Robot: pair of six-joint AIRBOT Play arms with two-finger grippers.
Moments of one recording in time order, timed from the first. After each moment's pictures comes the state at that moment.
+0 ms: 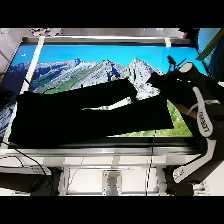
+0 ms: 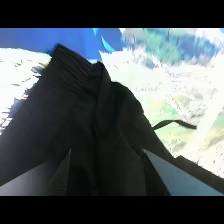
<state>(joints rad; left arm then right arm) 0.78 -1.57 1.31 0.89 -0.90 -1.25 -0.07 -1.79 1.59 -0.96 1.09 1.46</state>
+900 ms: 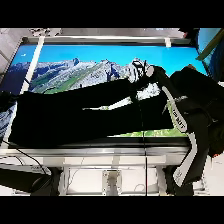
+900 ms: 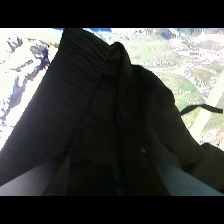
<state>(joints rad) 0.81 -1.65 1.34 0.90 -0.96 -1.17 0.23 -1.97 1.79 -1.31 1.08 1.37</state>
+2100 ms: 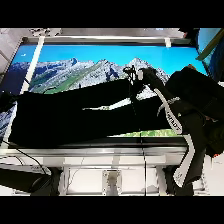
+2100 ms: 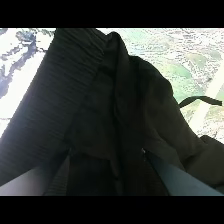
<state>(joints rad) 0.81 -1.65 1.34 0.90 -0.98 -1.16 0.31 -1.98 1.80 -1.47 1.20 1.32</state>
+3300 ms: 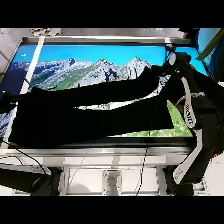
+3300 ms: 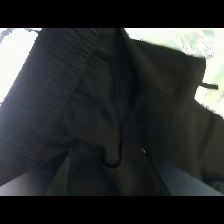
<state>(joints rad) 0.81 -1.64 1.34 0.90 -1.05 -1.16 -0.02 -1.99 2.00 -1.56 1.09 1.72</state>
